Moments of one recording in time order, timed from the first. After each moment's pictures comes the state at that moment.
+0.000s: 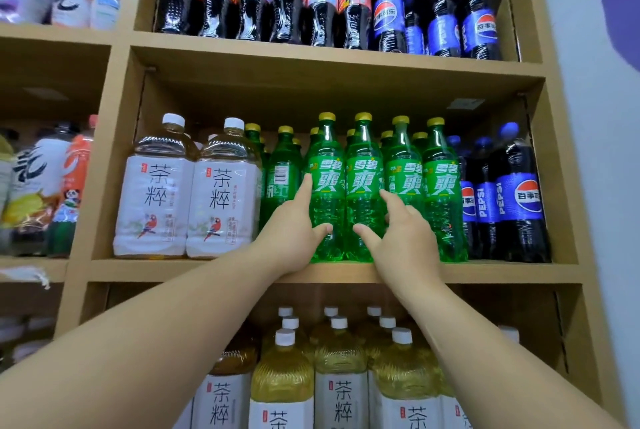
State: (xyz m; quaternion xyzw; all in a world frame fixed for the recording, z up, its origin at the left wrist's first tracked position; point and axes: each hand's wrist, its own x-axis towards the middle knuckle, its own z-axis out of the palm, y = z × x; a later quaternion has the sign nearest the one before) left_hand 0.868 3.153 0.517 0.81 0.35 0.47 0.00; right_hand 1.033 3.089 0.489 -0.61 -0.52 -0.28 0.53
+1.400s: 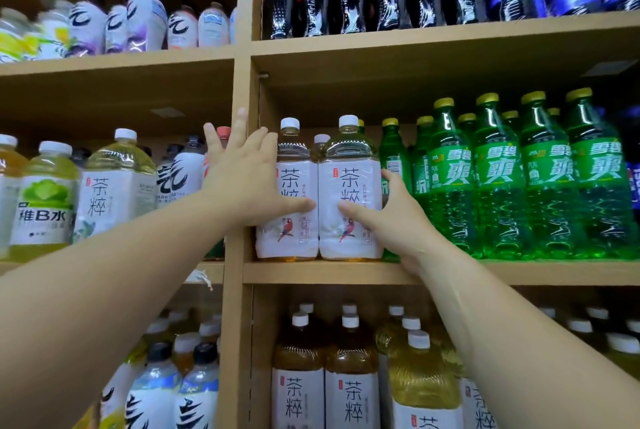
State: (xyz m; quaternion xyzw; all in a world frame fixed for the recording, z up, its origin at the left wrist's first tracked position) left_hand 0.653 3.187 0.580 0.67 0.53 0.34 -0.40; right_hand 0.874 3.165 0.522 -0.42 -0.63 0.10 0.64
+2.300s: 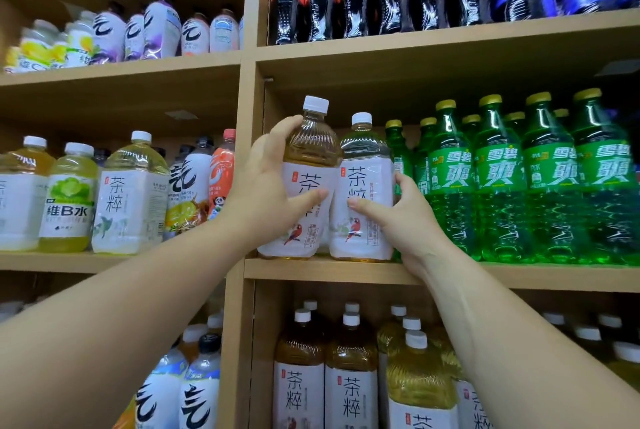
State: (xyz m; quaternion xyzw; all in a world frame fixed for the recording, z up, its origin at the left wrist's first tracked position) left_hand 0.670 3.159 0.545 0.74 0.28 0.59 -0.16; right_hand 0.887 3.170 0.521 -0.34 -0.61 0.17 0.69
